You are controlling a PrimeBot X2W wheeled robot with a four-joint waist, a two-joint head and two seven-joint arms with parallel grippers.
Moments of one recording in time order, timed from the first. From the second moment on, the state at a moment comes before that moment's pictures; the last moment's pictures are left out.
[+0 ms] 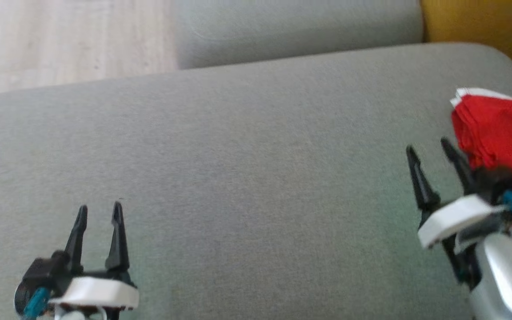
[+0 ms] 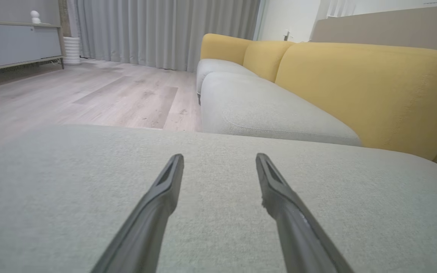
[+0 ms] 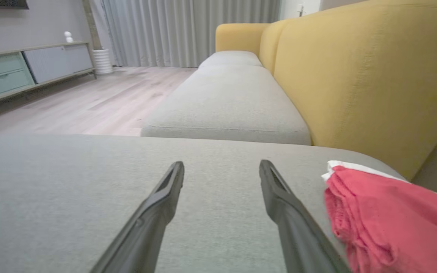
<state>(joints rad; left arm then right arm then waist) -0.04 0.23 -0.21 0.26 -0.46 0.00 -0.25 -0.23 -0.24 0.16 0.35 0.23 0.12 -0.09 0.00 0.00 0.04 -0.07</state>
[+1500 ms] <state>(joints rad) 0.09 0.17 -0.19 0.39 -0.59 -0.01 -0.21 0.04 -0.13 0.08 0.33 0.31 0.12 0.02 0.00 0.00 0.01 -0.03</state>
